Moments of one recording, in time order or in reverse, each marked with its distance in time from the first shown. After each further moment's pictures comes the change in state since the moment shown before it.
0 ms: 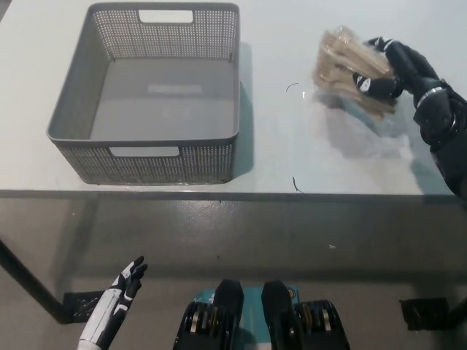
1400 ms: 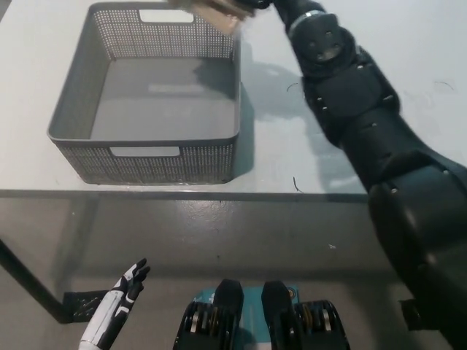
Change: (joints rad) left_arm 0.000 0.006 -0.005 0.002 0.000 -0.003 -0.021; right_arm -0.222 0.322 -0.211 -0.087 0.267 0.023 0.045
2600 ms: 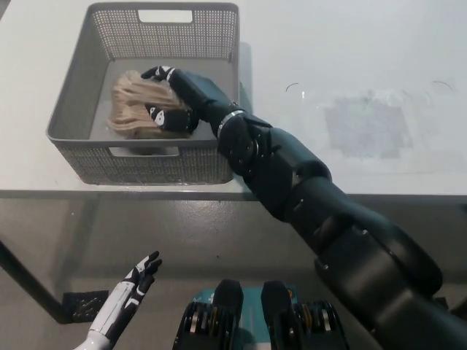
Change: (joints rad) left_arm -0.036 0.006 -0.024 -0.001 -0.002 0.012 -0.035; right_arm 0.121 0.142 0.446 0.097 -0.190 -0.018 -0.064
